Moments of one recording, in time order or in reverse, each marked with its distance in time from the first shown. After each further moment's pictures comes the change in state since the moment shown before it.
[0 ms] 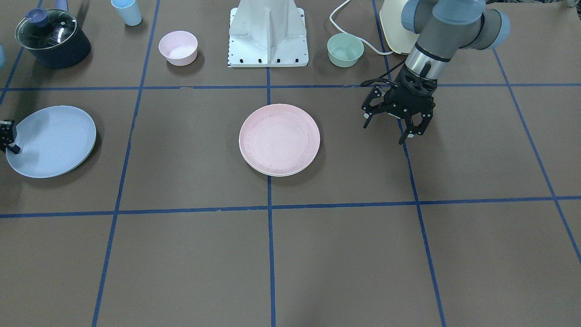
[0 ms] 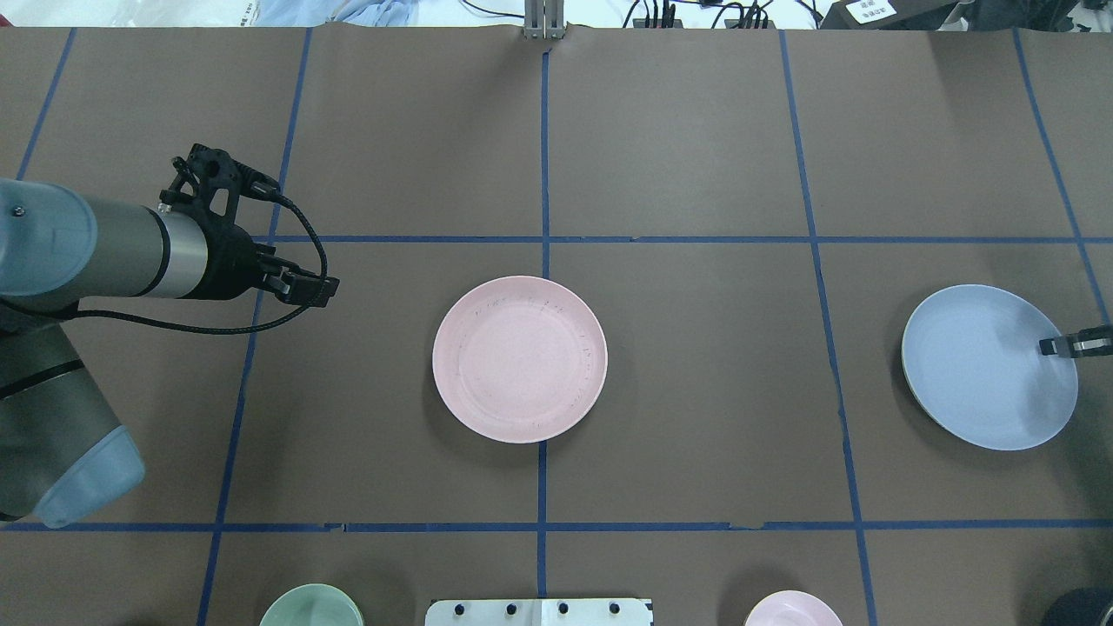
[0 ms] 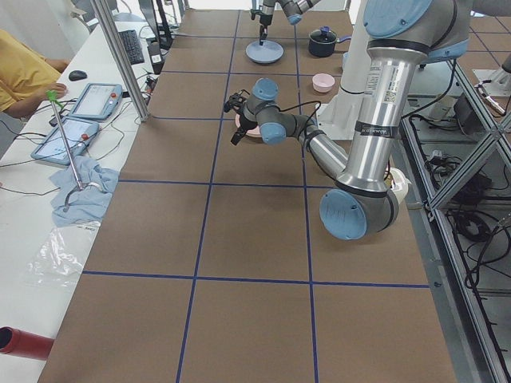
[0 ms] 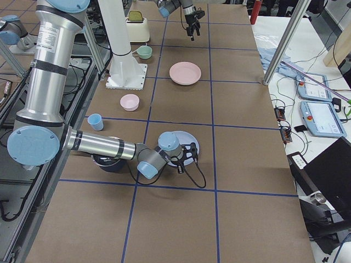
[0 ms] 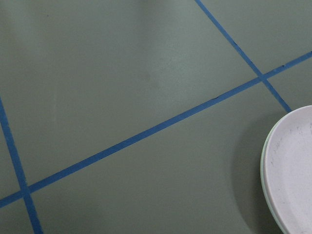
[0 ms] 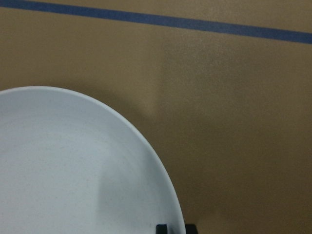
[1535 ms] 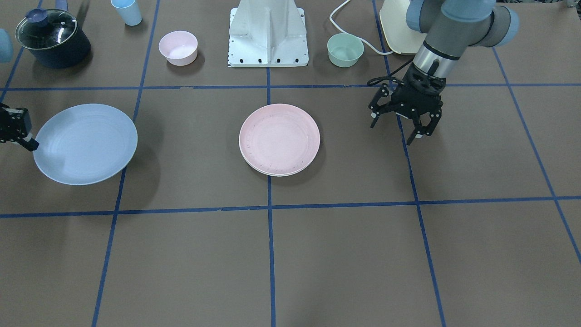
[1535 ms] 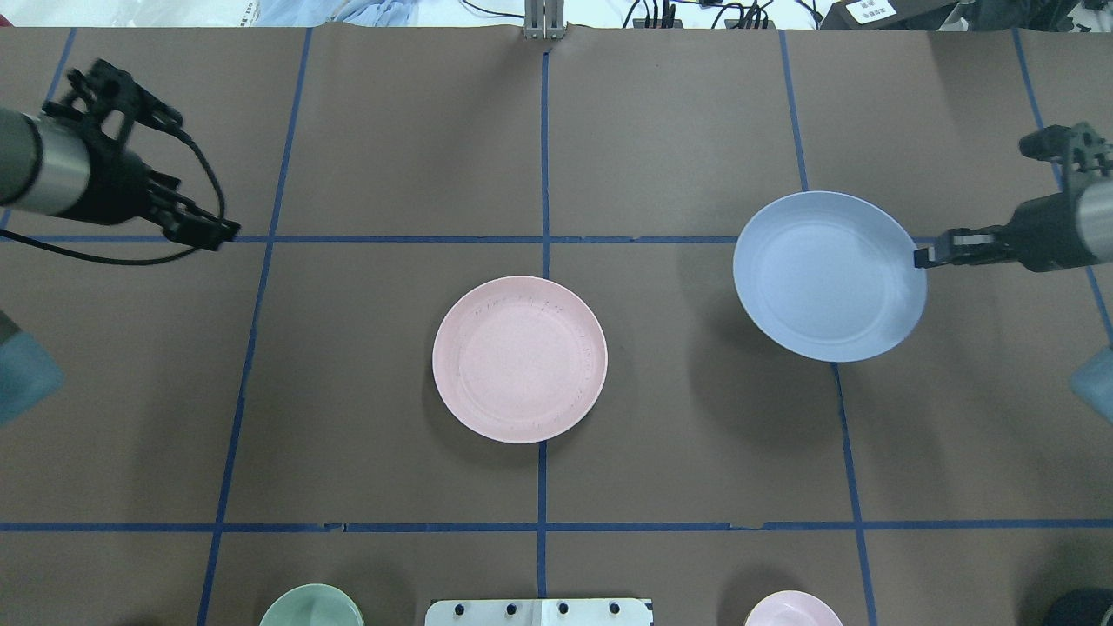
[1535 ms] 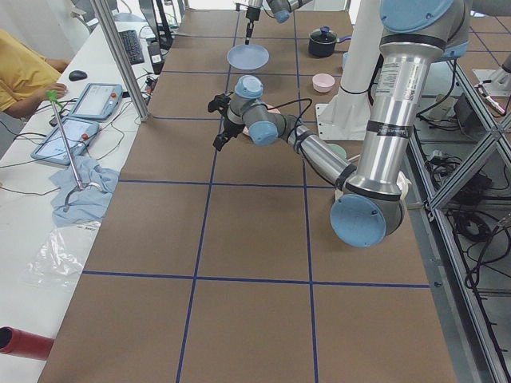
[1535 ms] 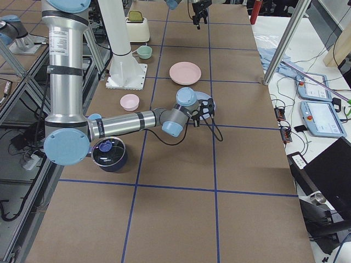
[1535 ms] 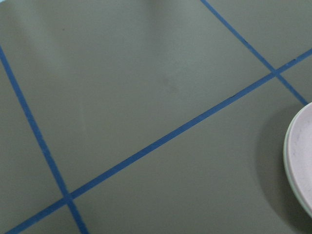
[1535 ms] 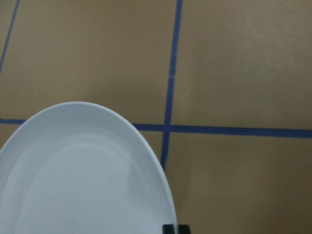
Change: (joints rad) left arm -0.276 0.040 -0.013 0.131 -0.181 0.408; right arm -0.048 0.235 0.251 -0.175 0.075 0.375
